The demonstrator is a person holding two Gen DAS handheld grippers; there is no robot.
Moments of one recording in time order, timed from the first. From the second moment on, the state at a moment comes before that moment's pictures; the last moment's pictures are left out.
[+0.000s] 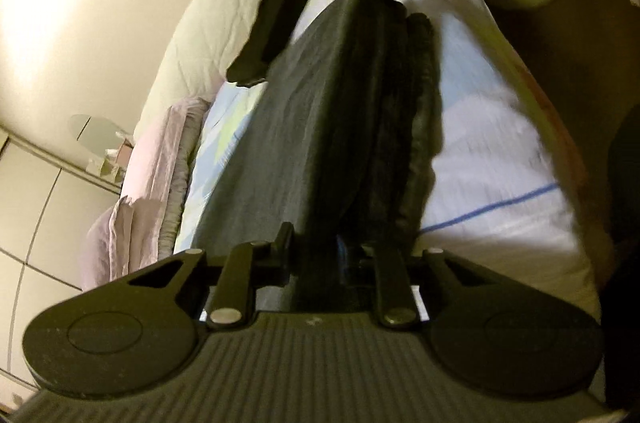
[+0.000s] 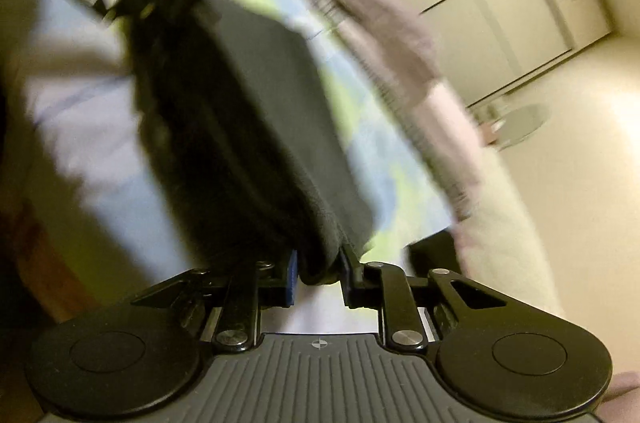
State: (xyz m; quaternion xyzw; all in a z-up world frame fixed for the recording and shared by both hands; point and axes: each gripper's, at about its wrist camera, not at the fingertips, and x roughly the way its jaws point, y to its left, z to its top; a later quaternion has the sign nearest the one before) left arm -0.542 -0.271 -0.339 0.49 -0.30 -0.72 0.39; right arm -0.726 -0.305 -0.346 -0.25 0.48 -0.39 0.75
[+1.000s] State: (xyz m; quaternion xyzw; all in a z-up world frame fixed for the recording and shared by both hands) left arm -0.469 -0.280 -0.316 0.48 -0.13 -0.73 0.48; right arm -0.690 -0.302 -0.310 -0.02 0.34 -0.45 0.82
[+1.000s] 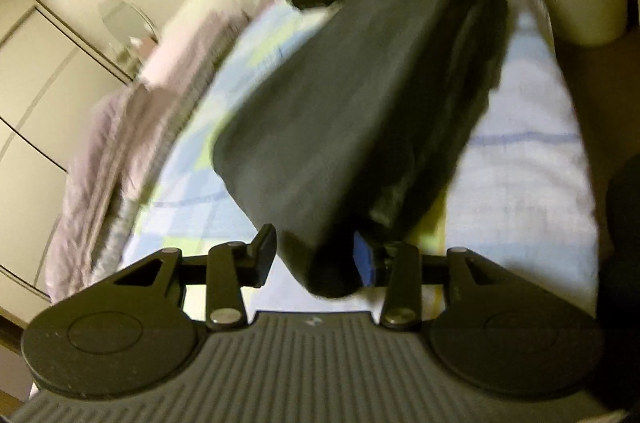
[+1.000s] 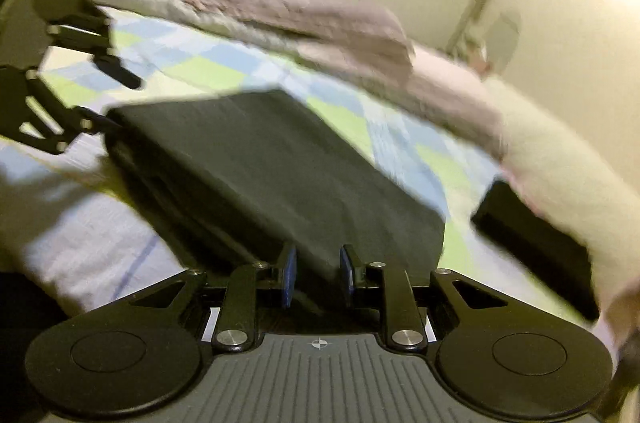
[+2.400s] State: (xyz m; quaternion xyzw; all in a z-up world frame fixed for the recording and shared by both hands) left arm -0.453 -0.291 -0.276 0.45 -0.09 -0.73 0.51; right arm -0.704 -0.331 -0.310 0.13 0.30 -0.49 0.81
